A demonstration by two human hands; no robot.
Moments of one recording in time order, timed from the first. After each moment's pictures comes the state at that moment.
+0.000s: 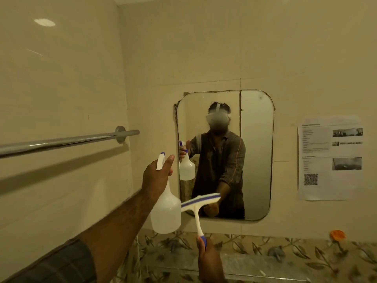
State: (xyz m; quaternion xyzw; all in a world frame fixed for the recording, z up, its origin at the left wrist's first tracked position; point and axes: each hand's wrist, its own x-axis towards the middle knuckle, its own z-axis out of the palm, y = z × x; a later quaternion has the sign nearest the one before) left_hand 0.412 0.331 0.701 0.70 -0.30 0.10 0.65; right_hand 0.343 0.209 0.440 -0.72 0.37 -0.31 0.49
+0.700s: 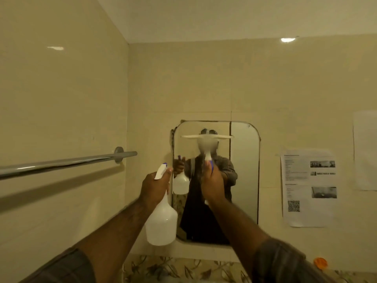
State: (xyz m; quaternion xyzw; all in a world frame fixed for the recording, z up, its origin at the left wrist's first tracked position) left_hand 0.405 0.335 0.734 0.67 -0.33 0.06 0.67; right_hand 0.302 0.193 0.735 -0.65 0.13 -0.53 0.53
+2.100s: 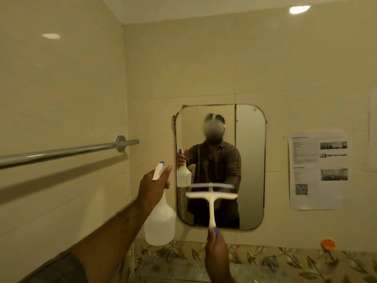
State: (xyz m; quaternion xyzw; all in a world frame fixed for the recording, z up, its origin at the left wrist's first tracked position) left_hand 0.407 0.346 0.701 0.67 -0.34 0.08 0.65; right_hand 0.289 0.225 0.525 -0.65 0.36 -0.42 0.52
